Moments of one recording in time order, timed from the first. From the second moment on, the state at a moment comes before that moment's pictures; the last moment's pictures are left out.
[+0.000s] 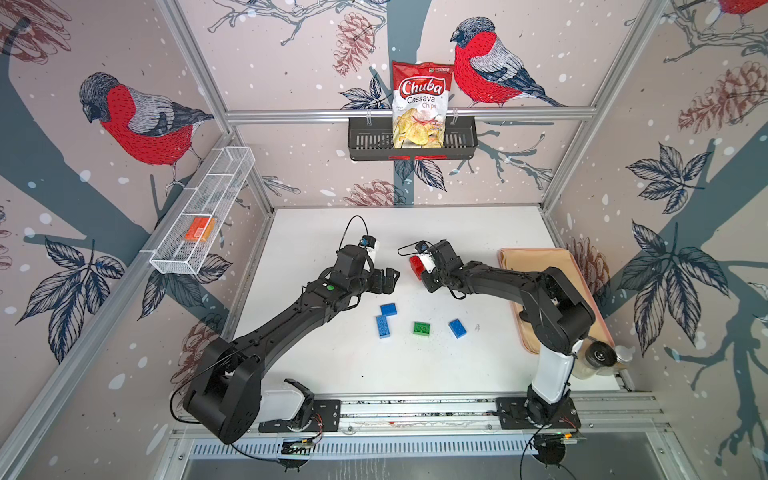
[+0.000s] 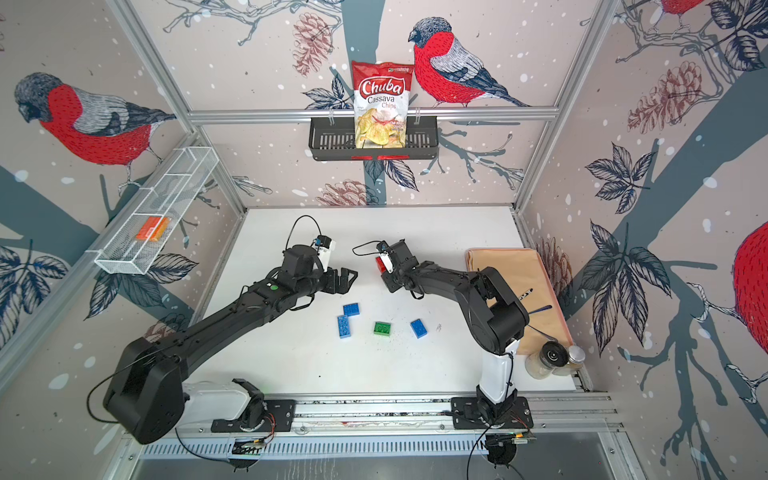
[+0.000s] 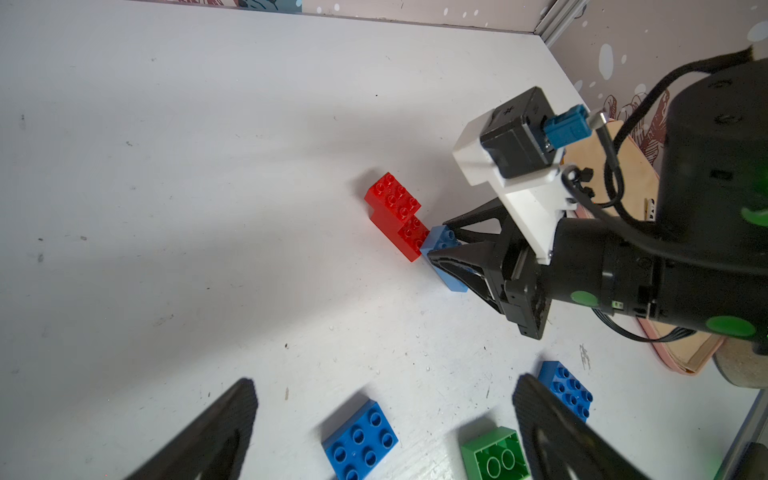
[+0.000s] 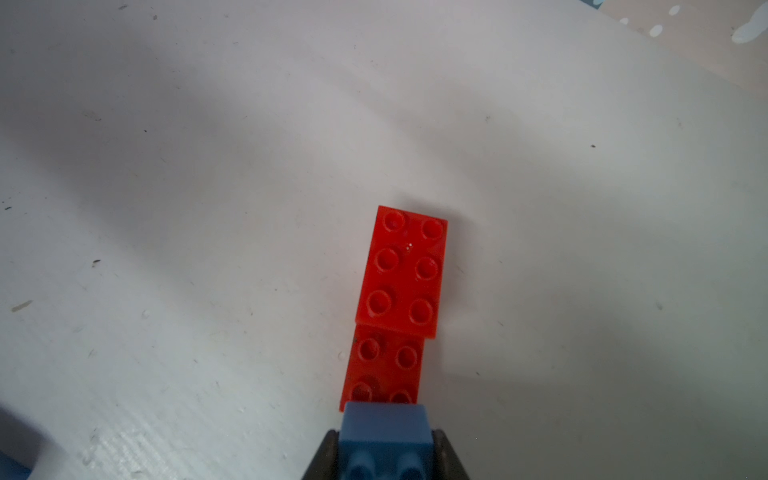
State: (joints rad) left arm -0.52 1.32 0.86 -0.18 0.15 -0.31; right arm 0.66 1.88 1.13 -0.14 0.03 -0.08
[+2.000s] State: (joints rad) left arm -0.51 1.34 0.86 -0.18 0.16 -0.31; right arm 0.65 2.10 1.60 -0.58 0.05 -0.16
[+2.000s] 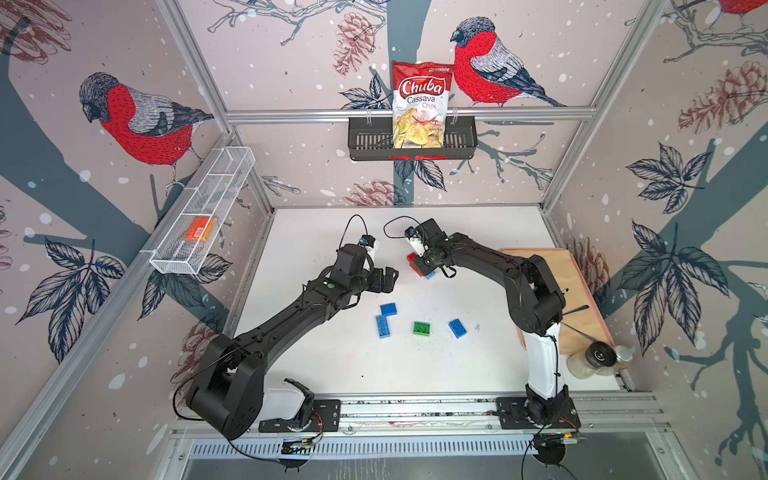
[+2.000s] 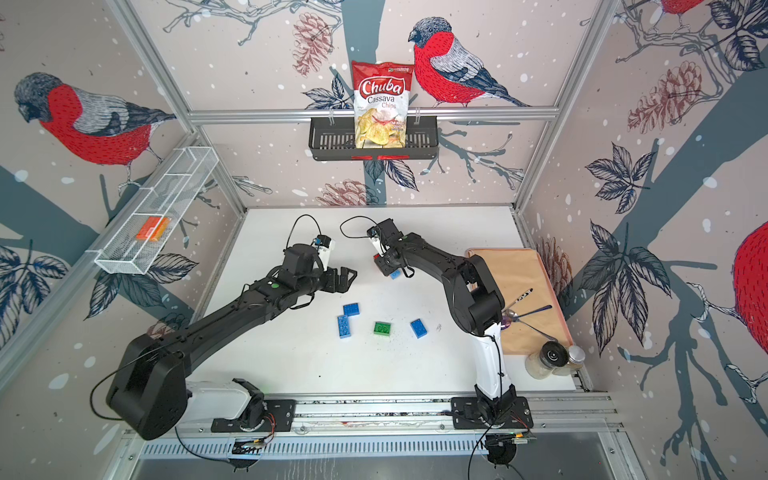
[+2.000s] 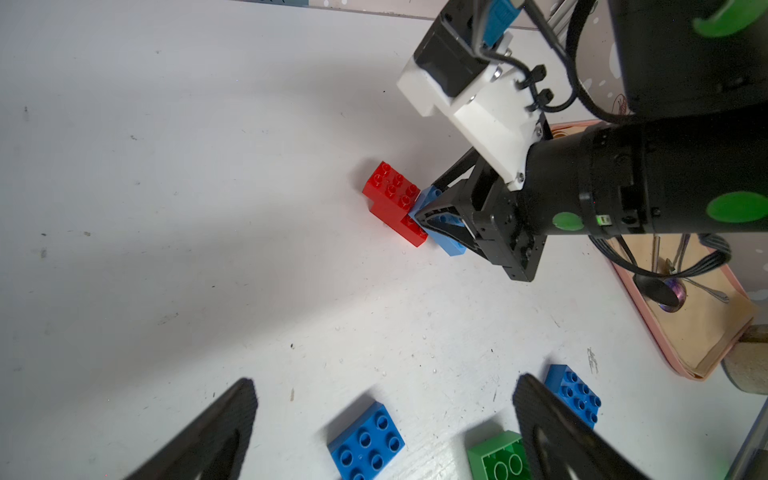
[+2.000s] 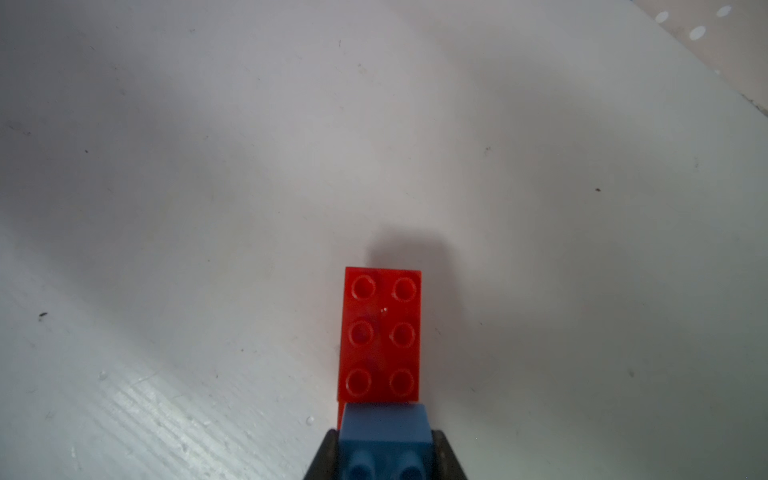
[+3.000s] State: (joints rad) left arm -0.51 1.34 0.86 -0.18 0.16 -0.31; right arm 0.64 2.17 1.65 -0.55 0.06 -0.18
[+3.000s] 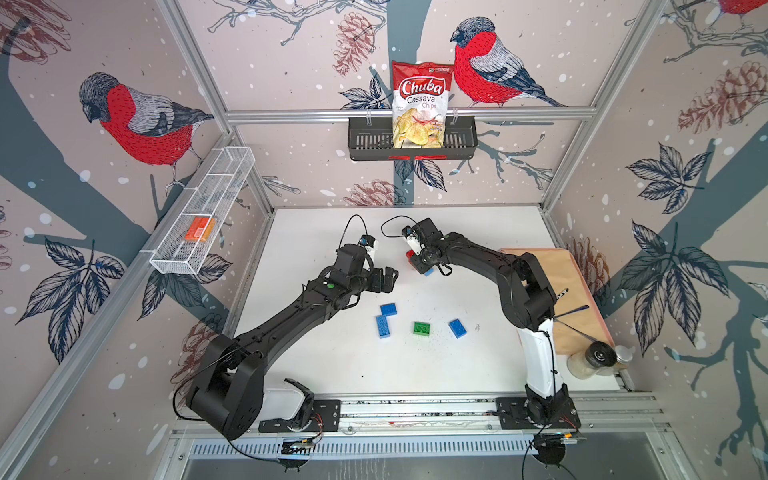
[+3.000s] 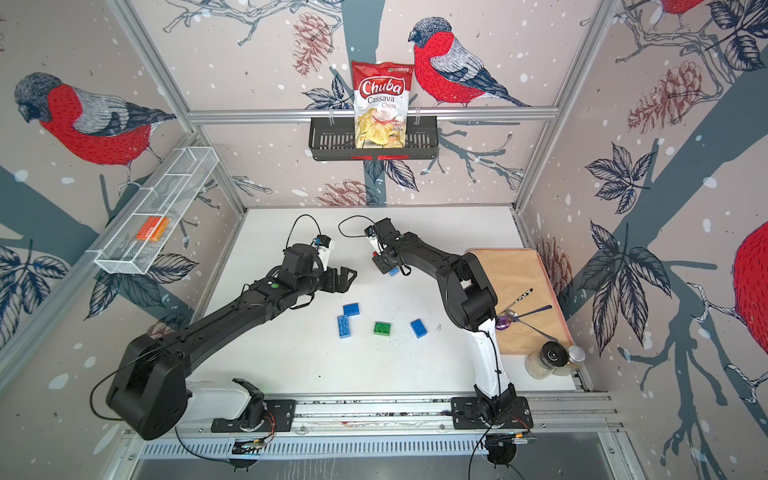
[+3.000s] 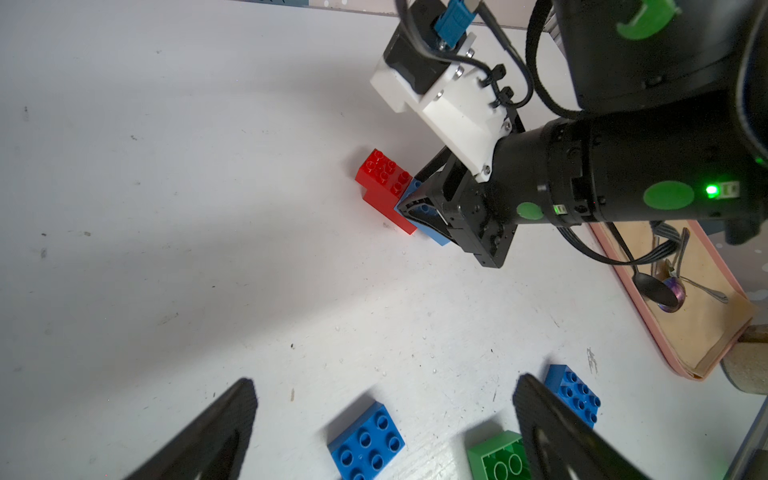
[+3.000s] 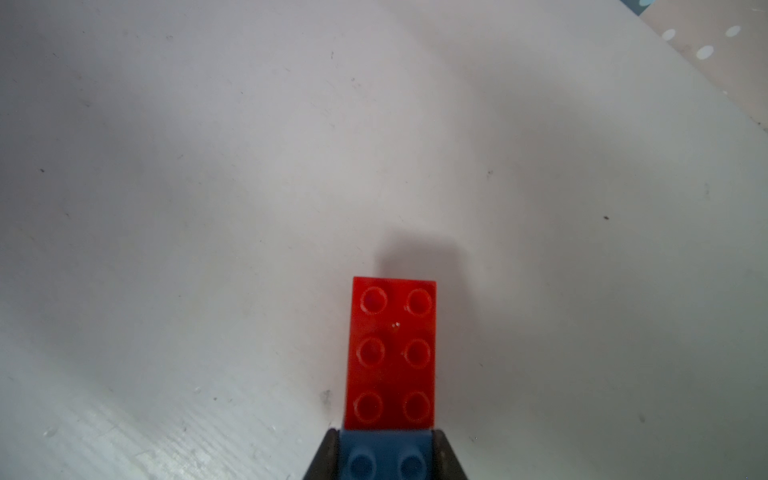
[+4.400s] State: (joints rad) left arm -0.50 1.37 0.87 -0.18 0.16 -0.31; right arm 0.61 1.97 1.39 -0.32 0.02 -0.10
